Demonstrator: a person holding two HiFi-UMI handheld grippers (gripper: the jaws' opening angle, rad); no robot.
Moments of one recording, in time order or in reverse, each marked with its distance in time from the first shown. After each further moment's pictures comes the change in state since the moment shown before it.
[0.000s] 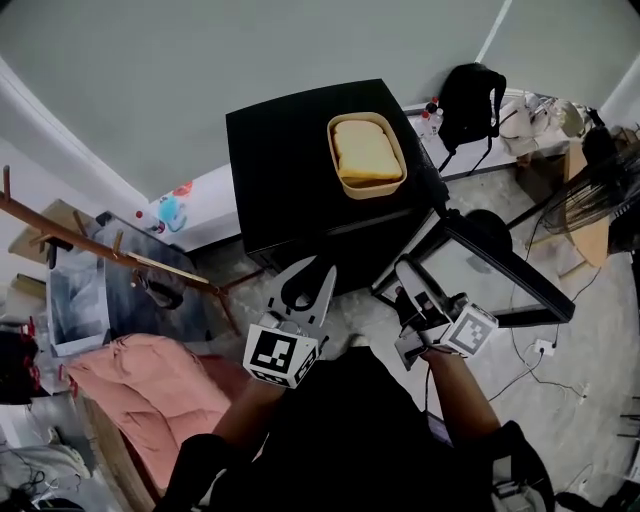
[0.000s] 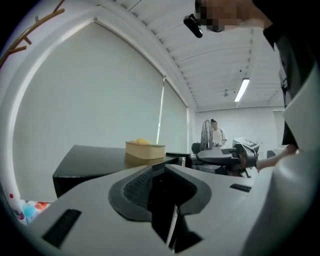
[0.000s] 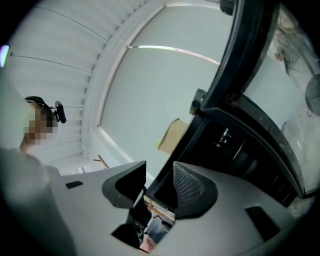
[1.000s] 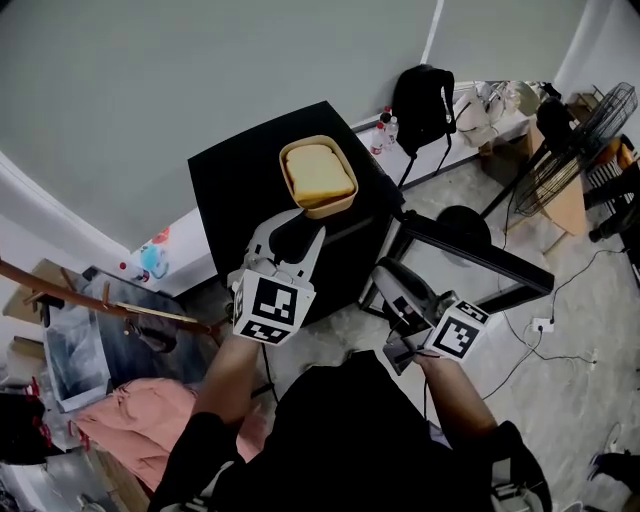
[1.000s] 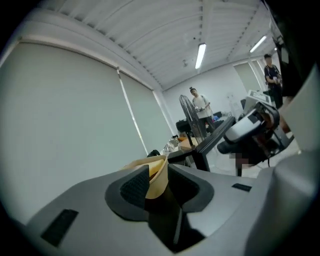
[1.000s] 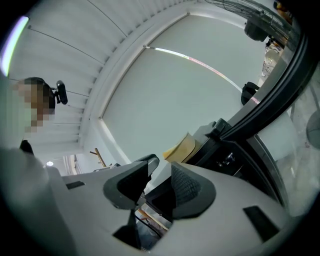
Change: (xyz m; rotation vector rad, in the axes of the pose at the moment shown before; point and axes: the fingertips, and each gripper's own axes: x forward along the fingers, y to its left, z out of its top) left arm 0.090 0.003 0.058 0.545 0.147 -0.169; right arm -0.009 0.030 0.021 -0.144 -0.057 -0.050
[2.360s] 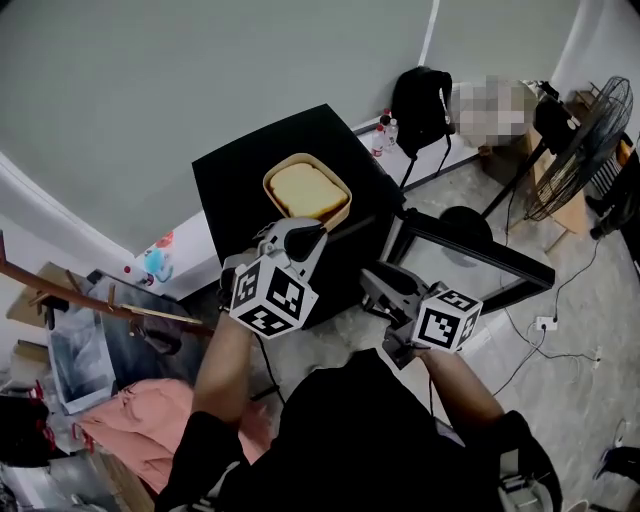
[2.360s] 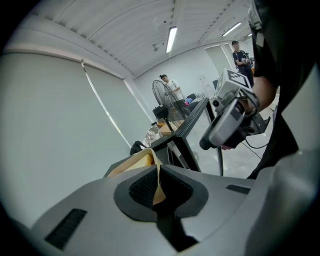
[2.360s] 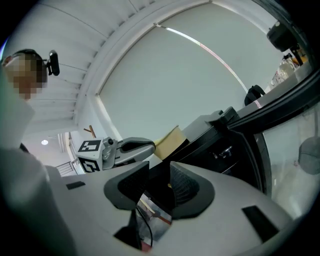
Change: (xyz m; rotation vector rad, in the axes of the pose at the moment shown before) left arm -0.001 -0.026 -0.010 0.248 0.158 -0.228; right arm 0.014 -0.006 -0.033 -0.141 0.199 -0.087
